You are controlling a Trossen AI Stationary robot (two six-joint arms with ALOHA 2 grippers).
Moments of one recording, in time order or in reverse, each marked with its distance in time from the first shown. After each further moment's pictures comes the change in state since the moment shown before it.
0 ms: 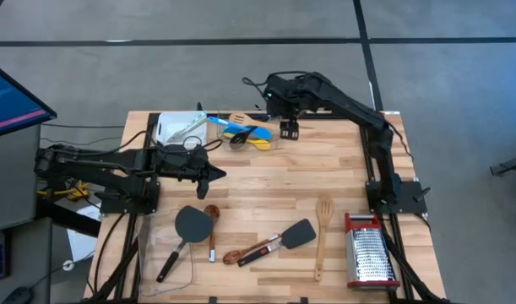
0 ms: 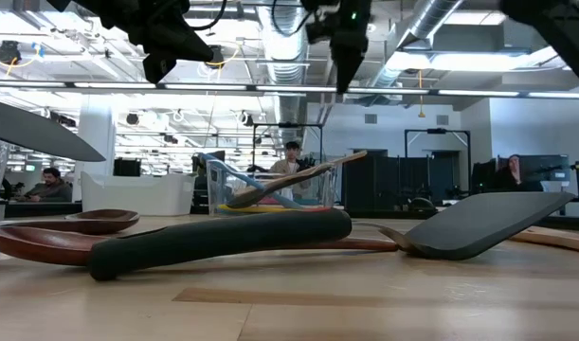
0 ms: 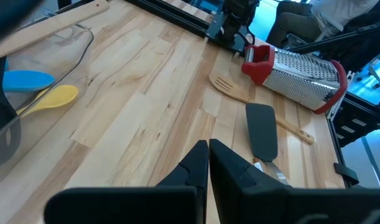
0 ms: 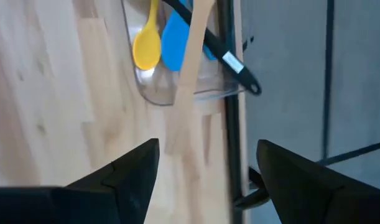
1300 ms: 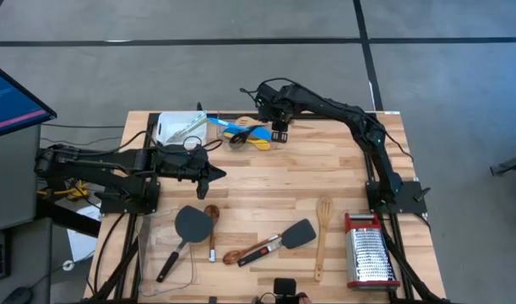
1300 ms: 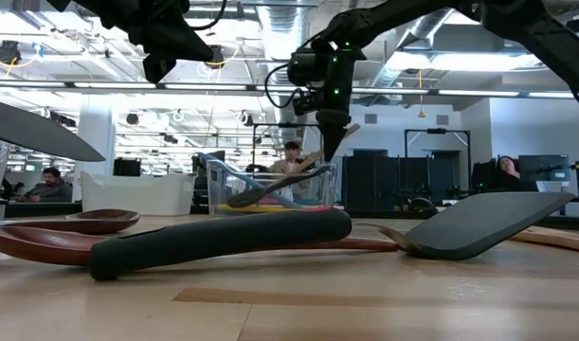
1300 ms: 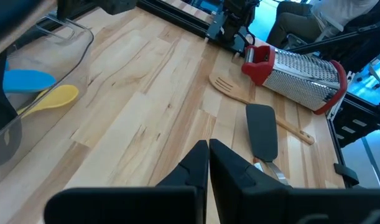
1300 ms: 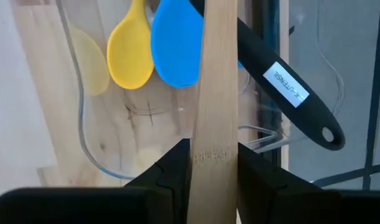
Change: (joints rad) left arm 0.000 0.000 0.000 0.000 0.000 0.000; right arm -0.111 0.102 -0.327 0.377 -0.123 -0.082
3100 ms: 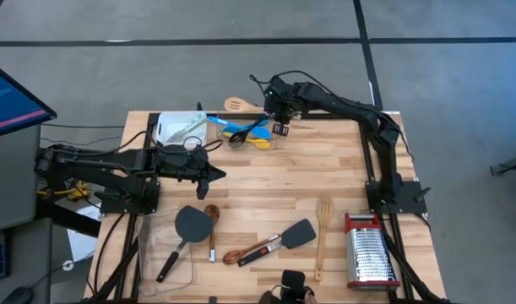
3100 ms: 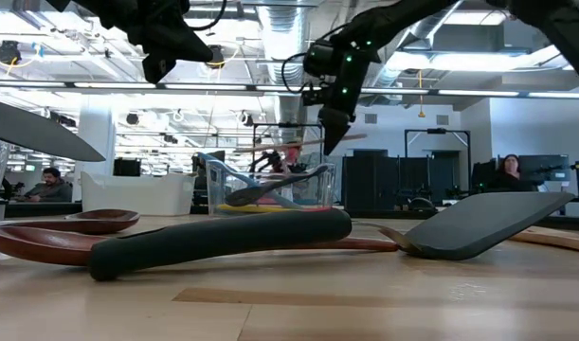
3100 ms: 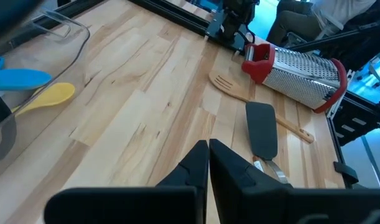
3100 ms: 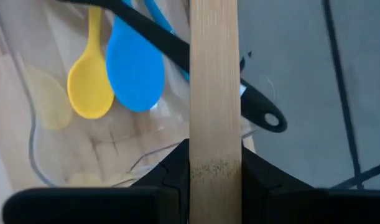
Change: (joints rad) left arm -0.001 0.000 0.000 -0.005 0.001 -0.002; right arm -0.052 -0.143 -0.211 0.272 0.015 0.031
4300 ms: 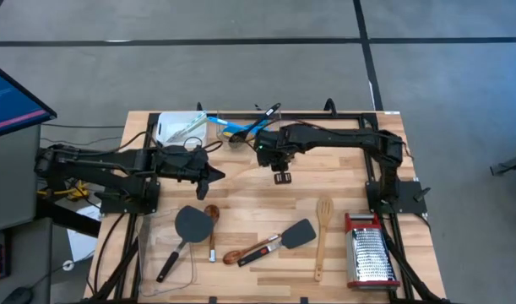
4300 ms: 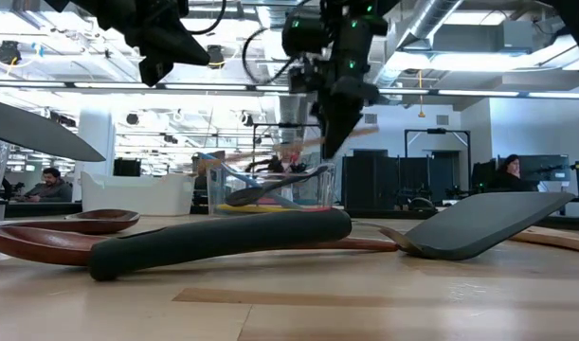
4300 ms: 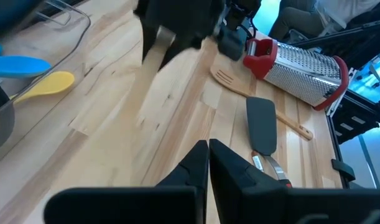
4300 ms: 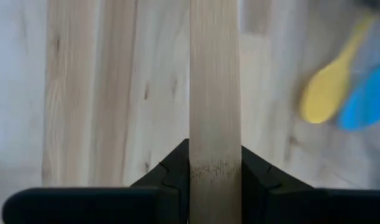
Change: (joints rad) left arm -0.003 0.000 0.000 -0.025 0.006 -0.031; right arm 0.354 -0.069 -0.170 -0.089 -0.125 0.045
